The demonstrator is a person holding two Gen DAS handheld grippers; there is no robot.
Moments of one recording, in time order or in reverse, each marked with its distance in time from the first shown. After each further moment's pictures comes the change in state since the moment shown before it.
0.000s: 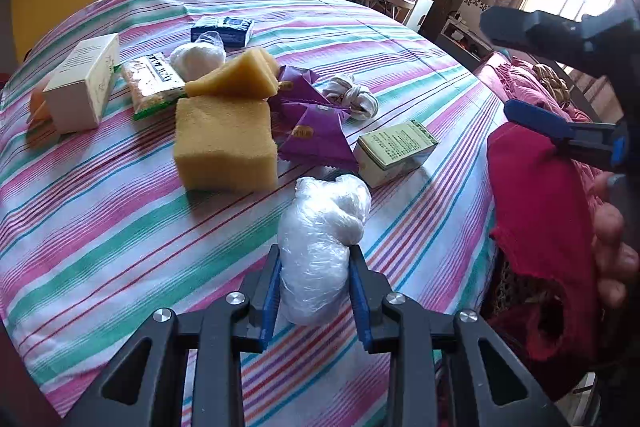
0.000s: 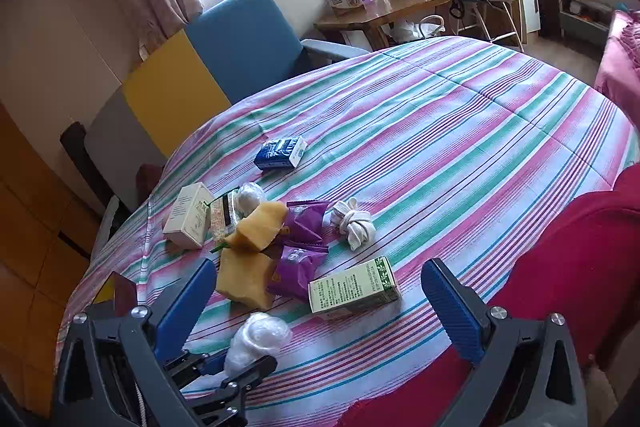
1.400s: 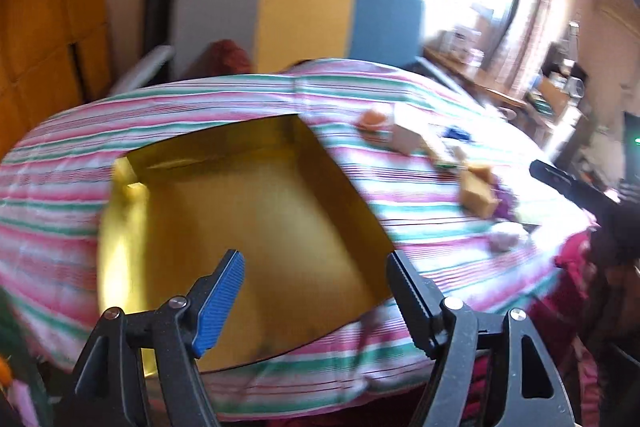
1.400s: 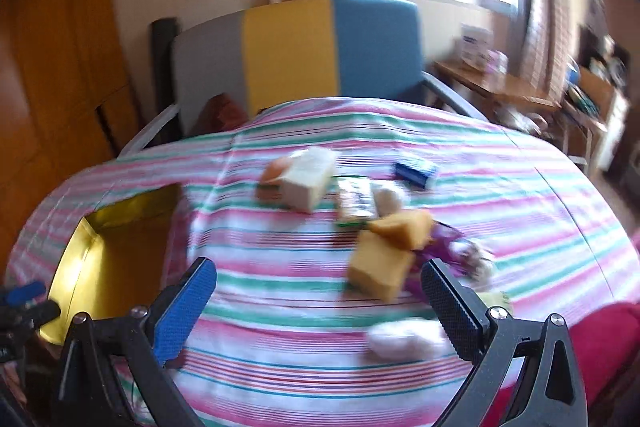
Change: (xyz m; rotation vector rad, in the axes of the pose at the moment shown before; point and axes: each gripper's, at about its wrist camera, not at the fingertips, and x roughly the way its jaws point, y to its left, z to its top) left arm -0.233 0.111 -0.129 -0.409 -0.278 0.397; right arm -0.021 0.149 -0.048 -0.455 -0.039 0.050
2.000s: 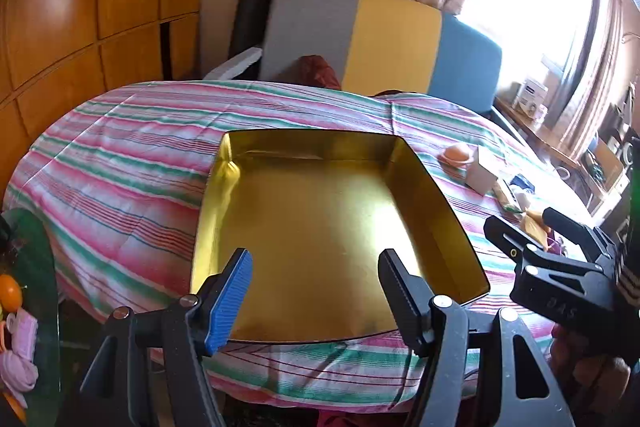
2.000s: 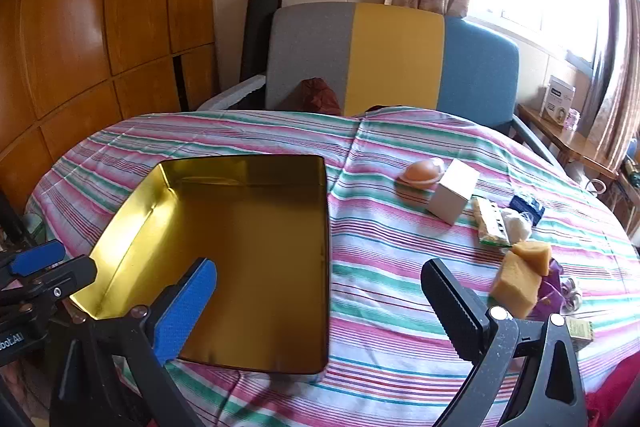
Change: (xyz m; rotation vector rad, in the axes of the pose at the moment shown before) left arm -0.035 0.057 -0.042 -0.223 -0.131 0.244; right arm 0.018 0.180 -0.044 -0.297 -0.016 0.157
